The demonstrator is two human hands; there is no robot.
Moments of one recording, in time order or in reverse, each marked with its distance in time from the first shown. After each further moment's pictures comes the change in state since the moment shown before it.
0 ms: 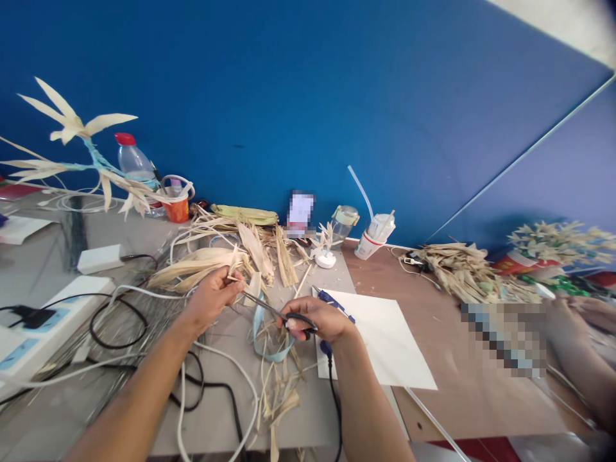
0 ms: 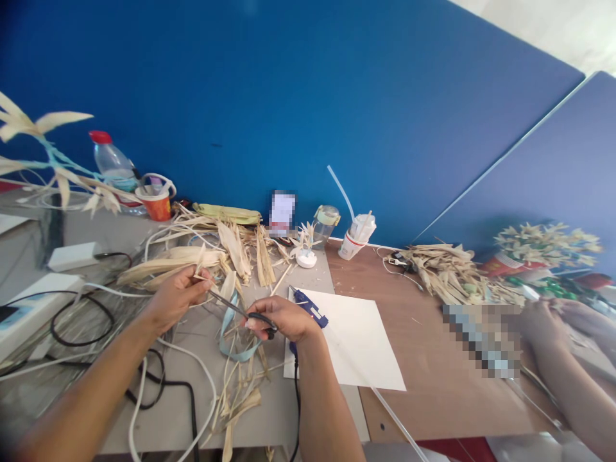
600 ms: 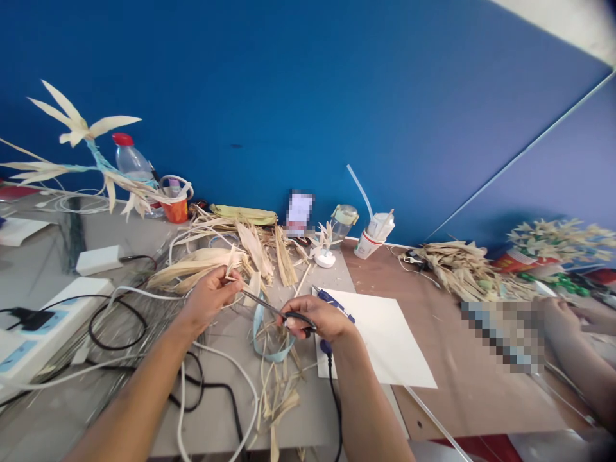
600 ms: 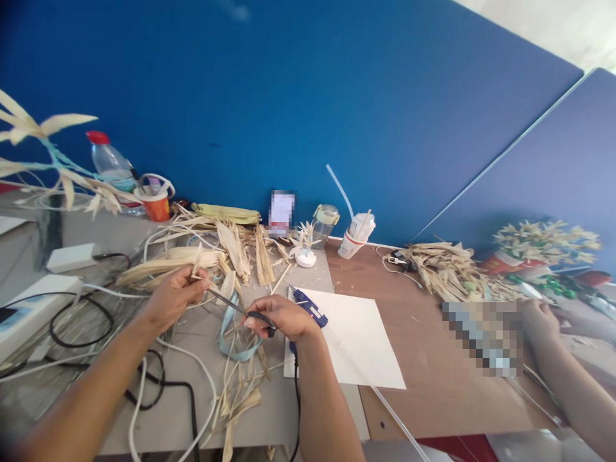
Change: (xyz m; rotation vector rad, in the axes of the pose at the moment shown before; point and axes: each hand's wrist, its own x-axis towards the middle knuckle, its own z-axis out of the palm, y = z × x) left_hand 0.002 -0.005 -0.005 -0.020 -0.001 0.031; right_hand 0.000 0.001 0.000 -0.016 0.040 -0.014
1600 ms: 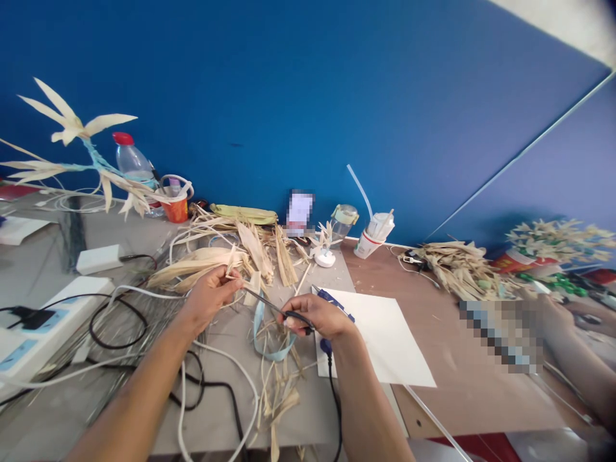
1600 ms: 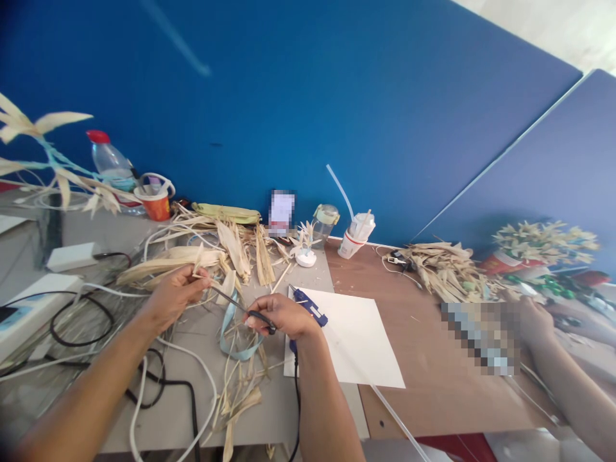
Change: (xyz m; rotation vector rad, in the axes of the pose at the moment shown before) left_hand 0.000 0.002 0.000 0.033 0.048 -0.049; right_hand 0.000 0.001 0.000 -0.043 0.055 0.004
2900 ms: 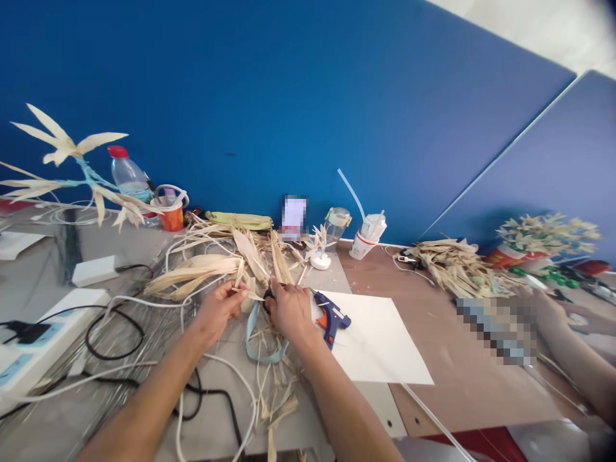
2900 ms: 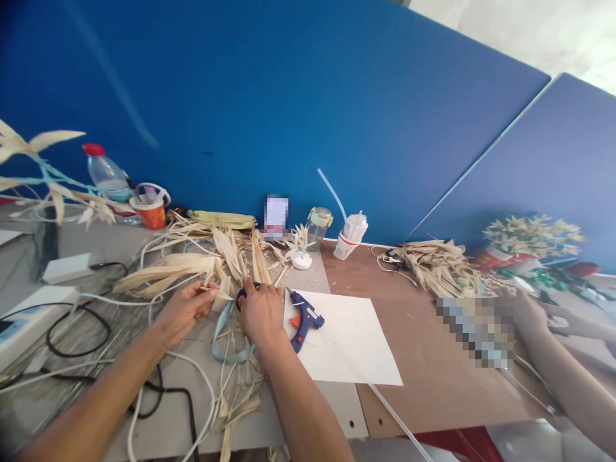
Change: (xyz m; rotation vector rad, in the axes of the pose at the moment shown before) left_hand -0.006 -0.009 0.024 -0.141 -0.042 -0.058; right_hand 0.042 0.011 0.035 -1.412 0.743 0.057
